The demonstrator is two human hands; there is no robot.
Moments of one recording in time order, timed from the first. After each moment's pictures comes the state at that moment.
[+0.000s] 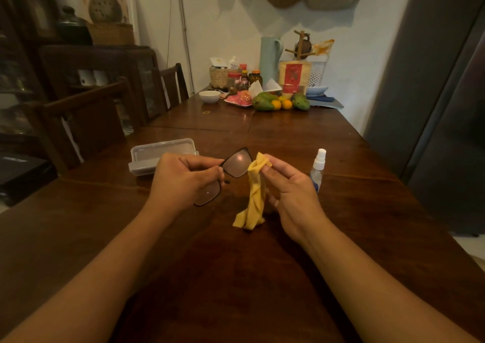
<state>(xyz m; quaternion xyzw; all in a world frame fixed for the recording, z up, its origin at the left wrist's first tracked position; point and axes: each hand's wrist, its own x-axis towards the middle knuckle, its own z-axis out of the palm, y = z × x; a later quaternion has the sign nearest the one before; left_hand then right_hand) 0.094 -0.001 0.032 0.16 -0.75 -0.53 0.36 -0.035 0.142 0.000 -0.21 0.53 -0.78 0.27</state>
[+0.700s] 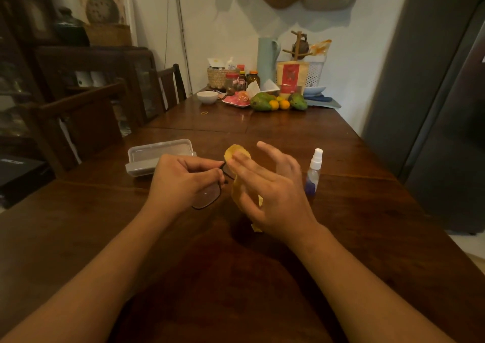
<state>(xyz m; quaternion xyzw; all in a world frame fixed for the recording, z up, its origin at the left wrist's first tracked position) 0.095 0.002 0.033 0.14 -0.75 -0.54 0.35 -0.037 0.144 -0.008 -0.58 0.70 -0.29 -0.30</state>
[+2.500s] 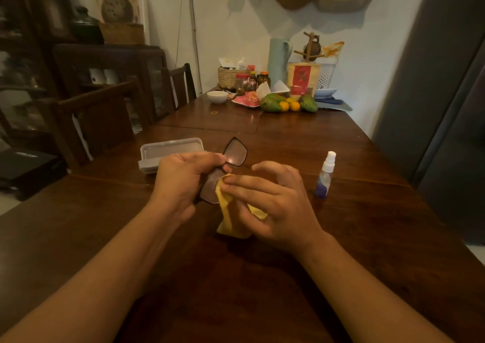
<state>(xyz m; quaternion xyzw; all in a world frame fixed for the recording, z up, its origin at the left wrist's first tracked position) 0.090 -0.007 0.033 0.21 -0.58 -0.71 0.33 -0.021 0.144 -0.011 -0.63 0.63 -0.31 -0.31</state>
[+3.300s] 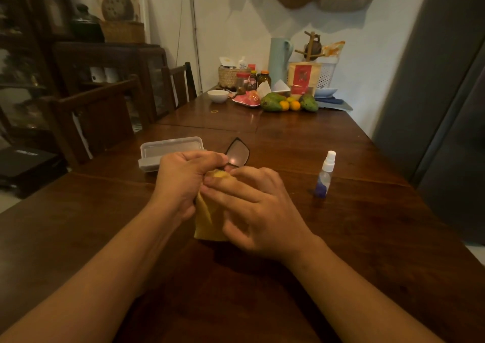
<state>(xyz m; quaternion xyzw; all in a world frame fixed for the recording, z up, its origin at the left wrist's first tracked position) 0.088 -0.007 0.033 0.20 -0.57 -0.72 0.34 -0.003 0.134 -0.007 -0.68 0.63 -0.24 -0.30</state>
